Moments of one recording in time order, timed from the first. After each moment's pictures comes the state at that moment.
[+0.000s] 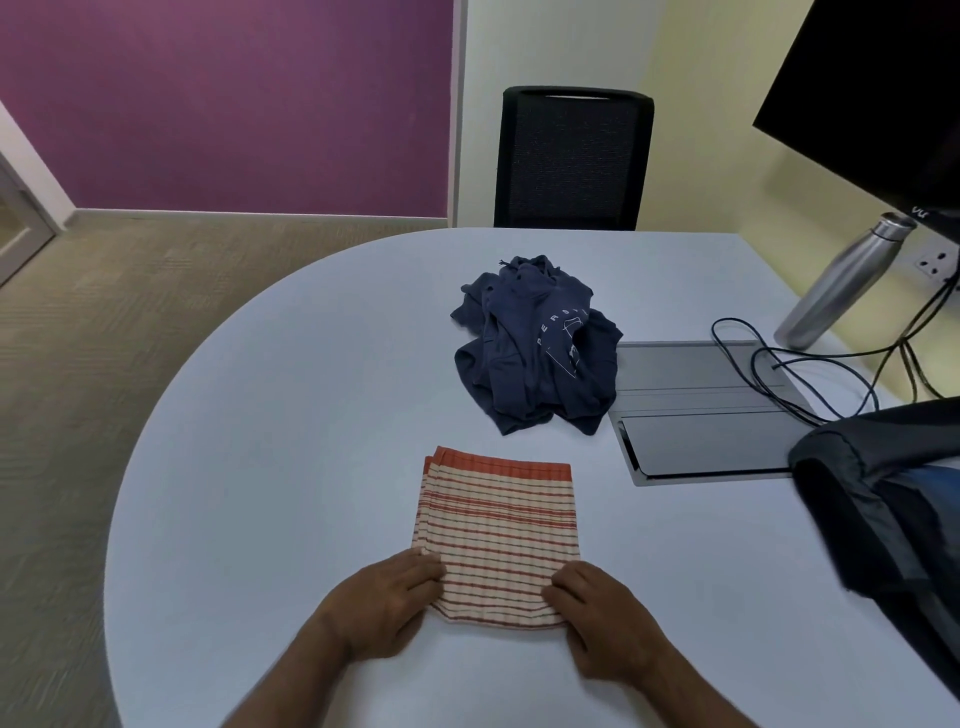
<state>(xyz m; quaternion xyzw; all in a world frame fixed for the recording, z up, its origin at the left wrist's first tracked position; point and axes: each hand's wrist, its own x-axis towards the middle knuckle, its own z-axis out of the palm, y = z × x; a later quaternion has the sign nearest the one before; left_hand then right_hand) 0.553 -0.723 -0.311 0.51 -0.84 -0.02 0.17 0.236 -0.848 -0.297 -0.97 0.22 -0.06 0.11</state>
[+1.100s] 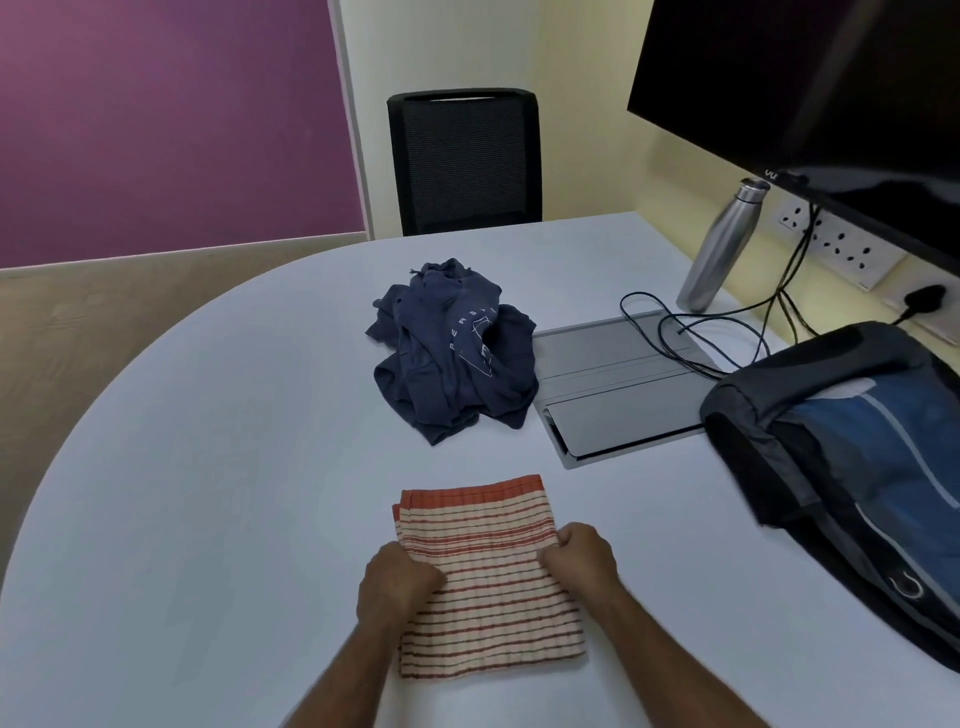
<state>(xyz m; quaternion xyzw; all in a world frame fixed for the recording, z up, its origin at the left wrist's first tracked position) 0.463 -0.809 -0.288 0.81 -0.34 -0.42 0.22 0.240 -0.881 -0.262 -0.57 0.71 -0.08 0.41</state>
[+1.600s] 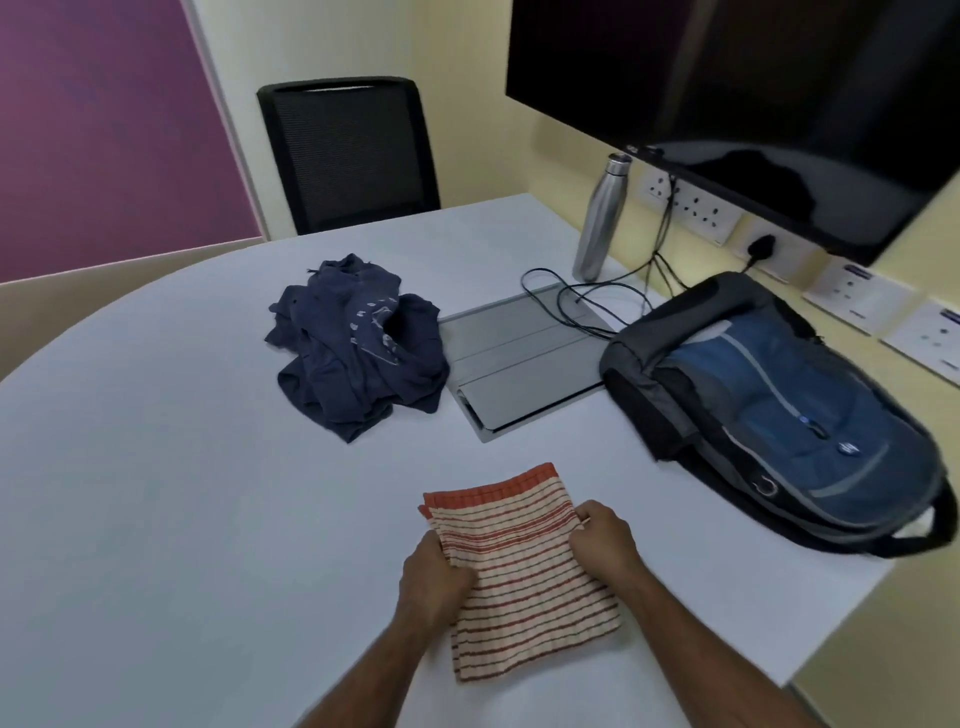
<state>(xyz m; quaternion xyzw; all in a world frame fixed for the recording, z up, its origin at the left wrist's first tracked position) 0.346 -0.803 -0.265 0.68 -0.46 -0.51 0.27 0.130 -0.848 -0.235 -0.53 0.76 -0.12 0.37</state>
